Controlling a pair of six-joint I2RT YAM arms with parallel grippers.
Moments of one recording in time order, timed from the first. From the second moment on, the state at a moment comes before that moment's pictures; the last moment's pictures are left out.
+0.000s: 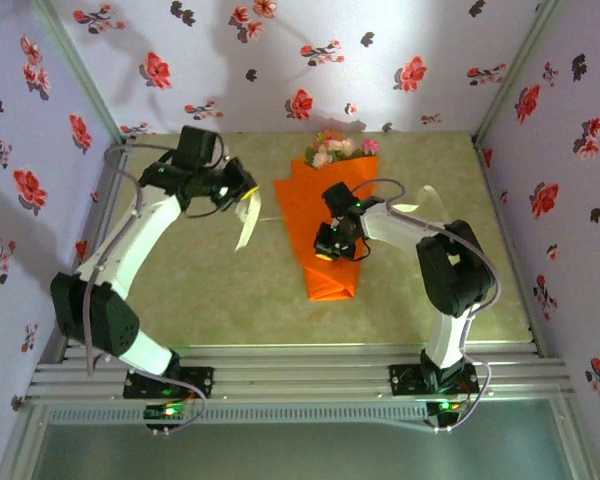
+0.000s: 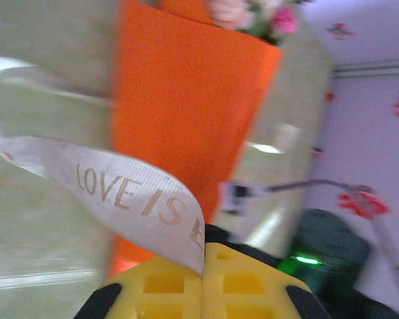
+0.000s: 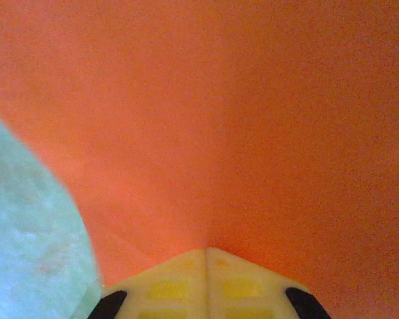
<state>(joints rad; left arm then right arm) -0.40 1.57 1.54 -0.74 0.43 -0.99 0.58 1.85 1.23 -0.65 -0.33 0.87</state>
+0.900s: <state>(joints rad) -0.70 2.67 2.52 0.03 0.55 -1.87 0.58 1.68 0.86 -0.18 -0.32 0.96</state>
